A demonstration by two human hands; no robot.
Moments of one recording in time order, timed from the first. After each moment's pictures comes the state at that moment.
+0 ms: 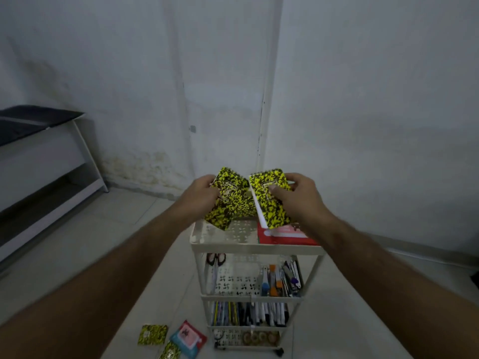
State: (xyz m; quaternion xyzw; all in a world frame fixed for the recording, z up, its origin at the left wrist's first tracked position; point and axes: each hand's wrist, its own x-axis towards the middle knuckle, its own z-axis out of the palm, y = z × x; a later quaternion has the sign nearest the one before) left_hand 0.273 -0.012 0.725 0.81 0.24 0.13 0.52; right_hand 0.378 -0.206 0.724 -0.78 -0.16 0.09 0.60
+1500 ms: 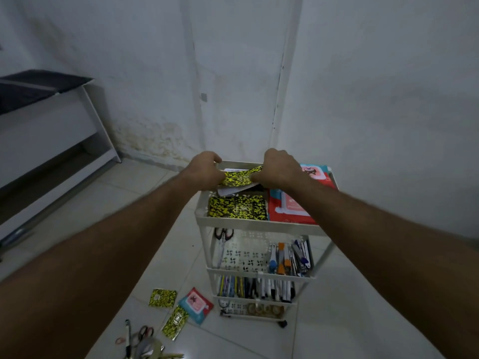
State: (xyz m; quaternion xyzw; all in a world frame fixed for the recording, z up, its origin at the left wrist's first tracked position) left_hand 0.314 0.030 0.676 0.89 0.31 0.08 0.33; right_hand 0.407 -0.131 0.703 -0.94 -0.30 0.06 0.13
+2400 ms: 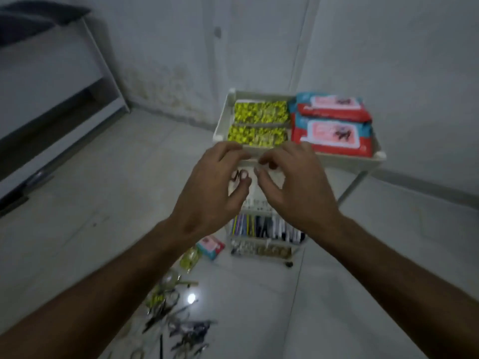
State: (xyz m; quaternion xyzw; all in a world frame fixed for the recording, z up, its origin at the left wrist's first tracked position) left_hand 0.140 -0.077 0.614 0.93 0.09 0.27 0.23; right_hand 0.255 -0.219 0.622 -0.80 -0.49 -0.15 0.31
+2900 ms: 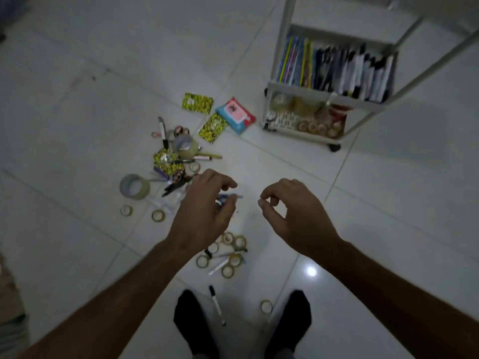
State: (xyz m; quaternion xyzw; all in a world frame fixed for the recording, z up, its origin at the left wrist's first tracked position) left_hand -0.107 -0.150 0.248 0.89 0.24 0.12 0.36; right_hand 0.042 -0.308 0.257 -0.80 -0.49 0.19 0.29
